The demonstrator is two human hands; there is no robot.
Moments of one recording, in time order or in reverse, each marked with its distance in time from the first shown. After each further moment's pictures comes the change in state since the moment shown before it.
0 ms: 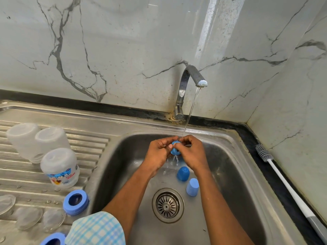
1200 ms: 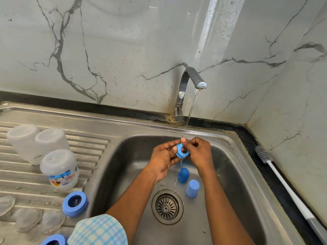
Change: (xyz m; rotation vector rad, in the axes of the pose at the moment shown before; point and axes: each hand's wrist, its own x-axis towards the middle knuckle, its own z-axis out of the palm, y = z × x) left_hand -0.002 0.002 0.017 -0.378 0.023 -0.250; right_hand 0.008 0.008 -0.012 0.102 0.064 0.098
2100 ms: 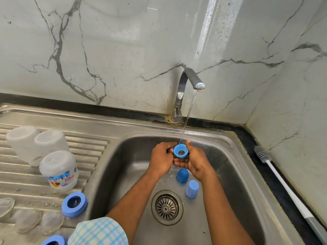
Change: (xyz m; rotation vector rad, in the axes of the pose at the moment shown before) left_hand 0.002 -0.003 -0.003 0.957 0.170 0.408; right_hand -0.015 -0.012 0.001 0.360 -0.248 0.455
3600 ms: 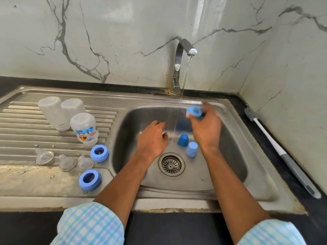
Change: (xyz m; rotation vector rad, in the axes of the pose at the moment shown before) left_hand -0.097 0.015 -0.055 0.638 -0.044 0.138; right_hand -0.090 0.014 -0.008 -0.713 0.578 -0.580
